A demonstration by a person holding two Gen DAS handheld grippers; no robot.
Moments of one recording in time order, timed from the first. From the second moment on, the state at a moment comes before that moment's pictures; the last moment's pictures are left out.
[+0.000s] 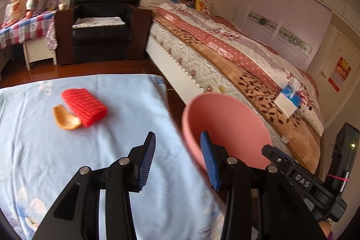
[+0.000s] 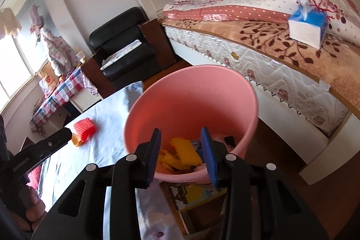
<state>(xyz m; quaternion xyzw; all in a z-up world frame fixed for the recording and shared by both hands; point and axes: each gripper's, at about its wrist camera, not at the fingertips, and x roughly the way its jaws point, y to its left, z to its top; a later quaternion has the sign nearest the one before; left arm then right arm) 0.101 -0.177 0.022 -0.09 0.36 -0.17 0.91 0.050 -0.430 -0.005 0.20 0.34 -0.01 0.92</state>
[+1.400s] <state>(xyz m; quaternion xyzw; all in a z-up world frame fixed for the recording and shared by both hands) 0.205 -0.014 -0.046 -0.14 0.41 0.02 0.90 0.143 -0.273 0.008 0.13 0.38 0.16 0.90</state>
